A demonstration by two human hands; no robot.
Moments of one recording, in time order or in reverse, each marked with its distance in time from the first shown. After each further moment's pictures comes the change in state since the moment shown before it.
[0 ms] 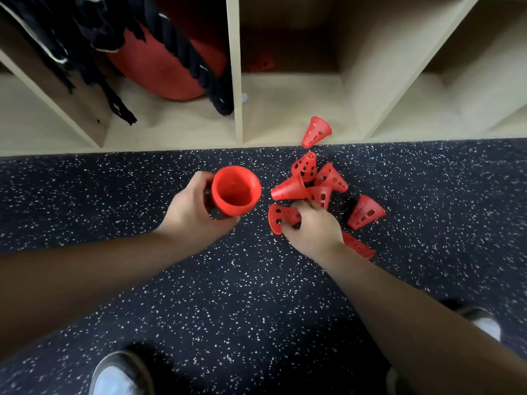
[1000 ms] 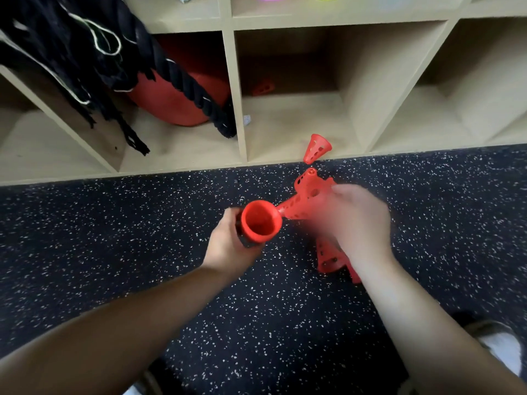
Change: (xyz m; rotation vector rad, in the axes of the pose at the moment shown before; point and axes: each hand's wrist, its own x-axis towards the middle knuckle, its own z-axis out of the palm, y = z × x) left_hand -0.007 -0.001 0.062 -0.100 0.023 -0.064; right_hand -0.025 -0.012 -0.087 0.865 0.405 0.238
